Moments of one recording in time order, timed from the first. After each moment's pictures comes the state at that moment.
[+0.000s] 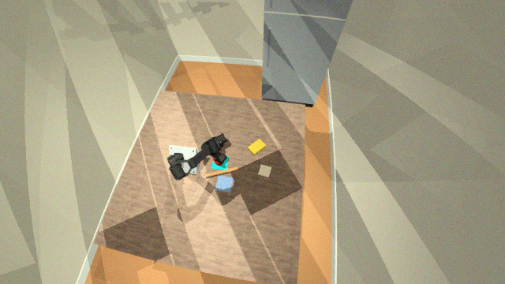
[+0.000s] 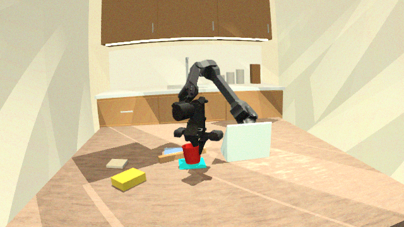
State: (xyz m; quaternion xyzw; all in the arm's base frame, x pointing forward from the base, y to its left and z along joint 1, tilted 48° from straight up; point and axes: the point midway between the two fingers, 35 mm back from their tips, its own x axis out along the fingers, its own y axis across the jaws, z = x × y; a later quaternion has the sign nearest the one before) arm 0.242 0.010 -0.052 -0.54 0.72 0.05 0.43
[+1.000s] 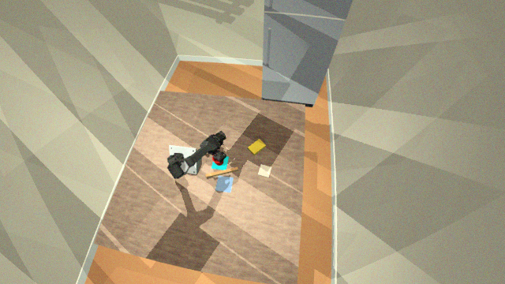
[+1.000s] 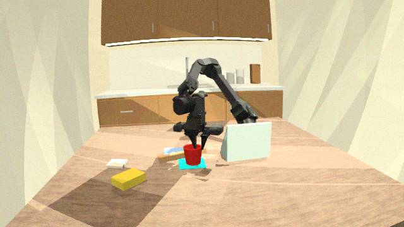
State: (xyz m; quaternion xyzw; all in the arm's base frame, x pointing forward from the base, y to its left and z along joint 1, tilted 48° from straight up) arm 0.242 0.027 -0.036 -0.55 0.72 0.05 0.42
